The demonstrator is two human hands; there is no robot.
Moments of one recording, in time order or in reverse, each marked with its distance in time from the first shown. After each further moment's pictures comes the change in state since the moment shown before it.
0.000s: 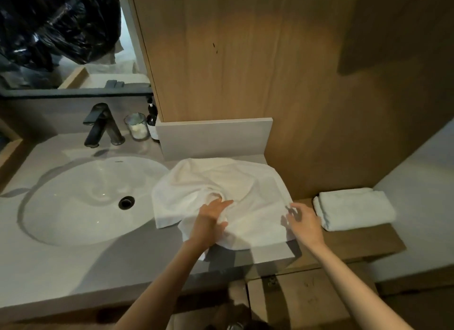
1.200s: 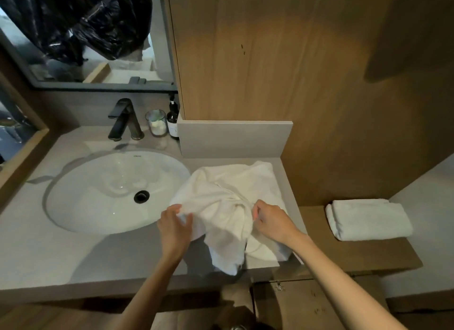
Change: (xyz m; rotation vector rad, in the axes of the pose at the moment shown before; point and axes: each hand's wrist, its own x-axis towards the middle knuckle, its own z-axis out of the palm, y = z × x) left_hand -0.052 -0.041 -0.055 -0.256 0.470 -0.635; right_hand -0.014 -0.109 0.039 -0.272 -0.463 -0.381
